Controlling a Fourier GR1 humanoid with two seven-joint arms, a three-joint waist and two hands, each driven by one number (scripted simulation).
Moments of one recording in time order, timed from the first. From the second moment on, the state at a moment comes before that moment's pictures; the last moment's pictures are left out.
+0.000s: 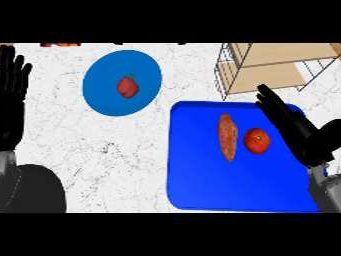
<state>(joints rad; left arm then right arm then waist) -0.25 0.43 -0.04 -1.66 0.23 0.35 0.06 -0.22 -0.48 0.28 -1.54 -0.38 -0.02 0.11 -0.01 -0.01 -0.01</state>
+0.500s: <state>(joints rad) -0.19 0.38 -0.19 -1.57 0.17 0.26 0.04 -0.33 -0.54 0.11 -1.35 -0.48 0.12 0.04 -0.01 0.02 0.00</state>
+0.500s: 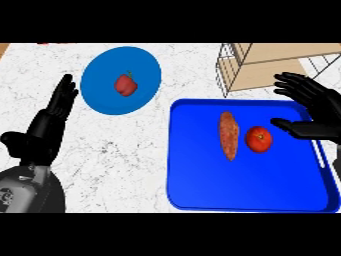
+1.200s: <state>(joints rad) -0.19 0.30 -0.29 -1.47 0.11 0.22 0.02 -0.38 -0.55 -0.04 -0.88 -0.33 0.19 -0.45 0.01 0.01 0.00</state>
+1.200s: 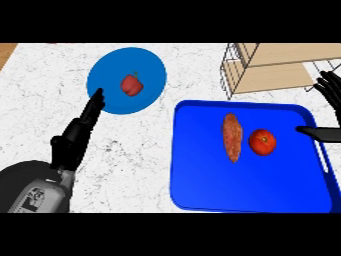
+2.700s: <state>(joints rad) -0.19 0.25 -0.21 -1.43 0.05 0.16 0.01 -0.38 -0.82 0.19 -1.63 0.02 0.51 0.28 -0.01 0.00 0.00</state>
